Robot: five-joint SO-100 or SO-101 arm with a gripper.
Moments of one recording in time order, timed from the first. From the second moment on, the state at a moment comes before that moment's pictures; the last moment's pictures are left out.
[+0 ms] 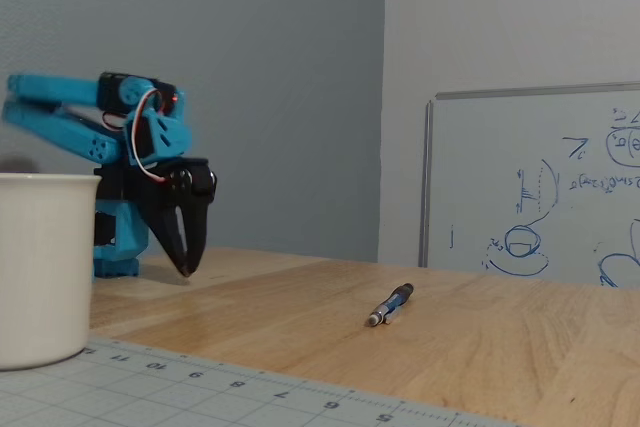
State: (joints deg) arm -2.2 181.6 177.8 67.1 -4.4
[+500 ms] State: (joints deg) arm -2.2 190.3 180.8 67.6 -4.4
